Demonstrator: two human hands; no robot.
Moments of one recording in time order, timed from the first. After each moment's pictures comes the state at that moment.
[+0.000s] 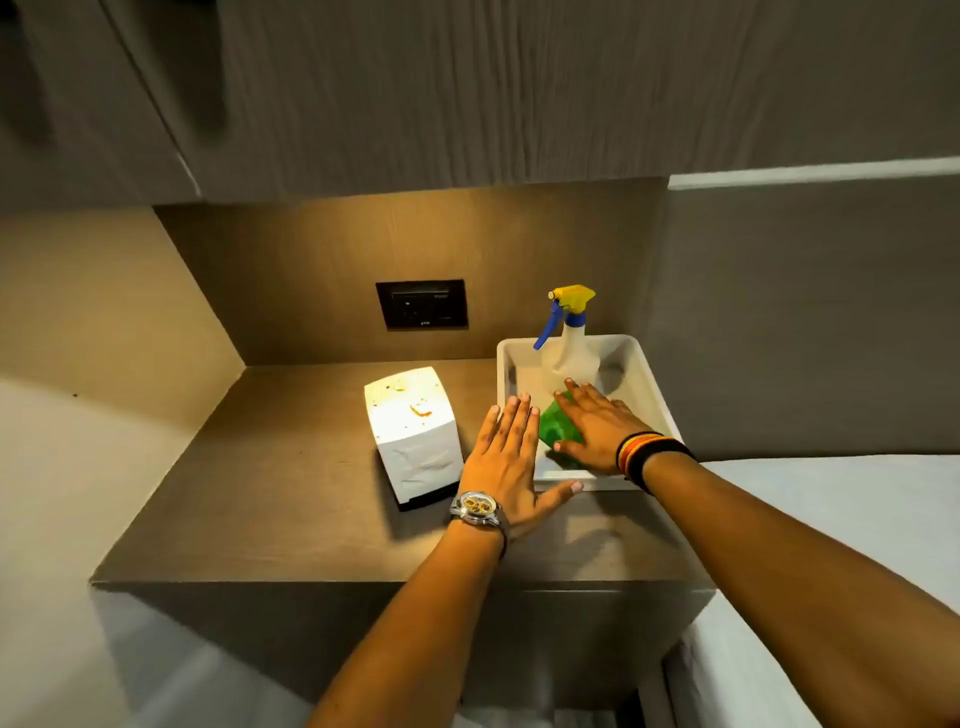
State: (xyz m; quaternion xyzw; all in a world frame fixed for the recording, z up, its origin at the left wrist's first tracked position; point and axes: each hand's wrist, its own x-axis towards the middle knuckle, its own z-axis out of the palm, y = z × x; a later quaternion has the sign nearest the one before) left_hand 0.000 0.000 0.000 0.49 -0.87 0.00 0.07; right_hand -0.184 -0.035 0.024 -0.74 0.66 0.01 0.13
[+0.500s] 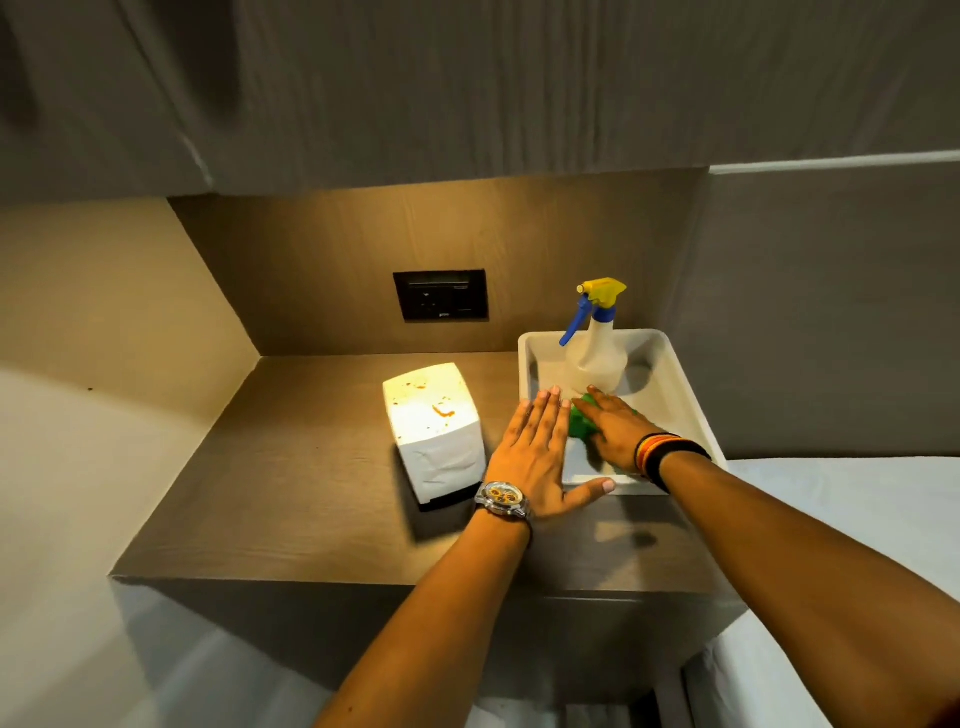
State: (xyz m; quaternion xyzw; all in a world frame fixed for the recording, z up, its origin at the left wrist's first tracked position) left_hand -0.001 -0.016 0.005 0.47 -0.88 -0.01 0.07; right_hand -0.181 -0.056 0.000 -0.70 0.68 -0.04 0.21
